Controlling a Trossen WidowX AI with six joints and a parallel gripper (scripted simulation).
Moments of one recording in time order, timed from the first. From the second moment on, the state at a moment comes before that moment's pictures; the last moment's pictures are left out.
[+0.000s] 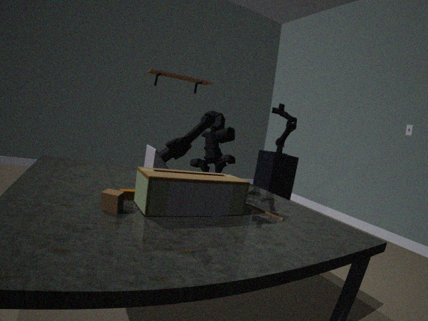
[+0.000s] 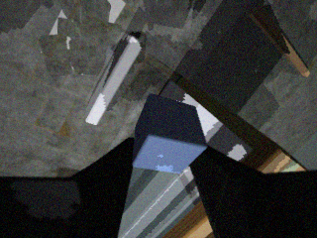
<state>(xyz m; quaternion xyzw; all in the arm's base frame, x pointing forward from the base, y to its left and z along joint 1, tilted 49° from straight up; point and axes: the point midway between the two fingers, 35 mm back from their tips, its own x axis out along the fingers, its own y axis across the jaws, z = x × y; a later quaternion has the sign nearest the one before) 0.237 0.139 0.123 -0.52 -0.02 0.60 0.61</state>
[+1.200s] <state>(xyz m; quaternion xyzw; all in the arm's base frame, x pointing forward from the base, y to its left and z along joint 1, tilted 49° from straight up) 0.228 0.107 0.122 0.06 0.41 0.46 0.78</state>
